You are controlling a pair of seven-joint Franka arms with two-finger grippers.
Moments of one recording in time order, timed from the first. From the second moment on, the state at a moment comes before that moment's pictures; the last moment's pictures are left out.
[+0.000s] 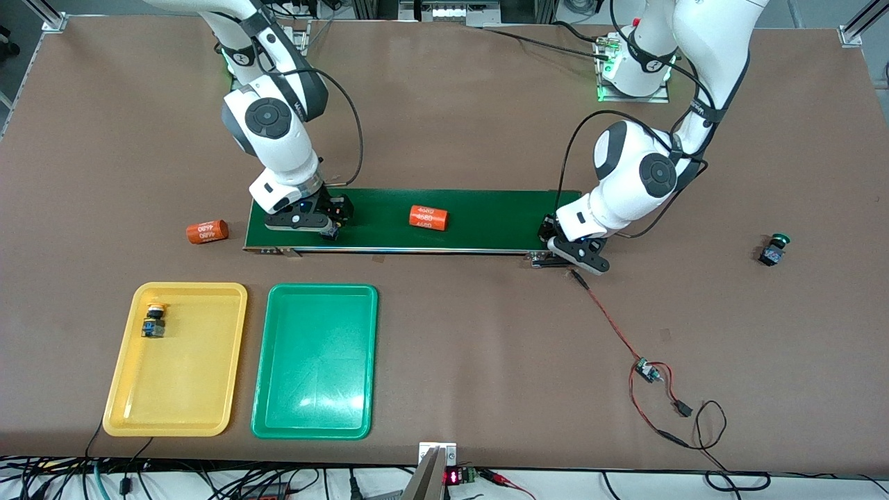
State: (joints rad) left arm -0.16 0.39 -0.26 -2.12 -0.33 2.61 0.26; right arm 0.07 0.26 0.40 -2.22 -0.30 2.54 0.72
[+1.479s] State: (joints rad) left arm -0.17 0.34 -0.27 -2.17 -0.33 2.55 0.24; right arm 0.04 0.29 0.31 -2.08 -0.30 2.40 0.53
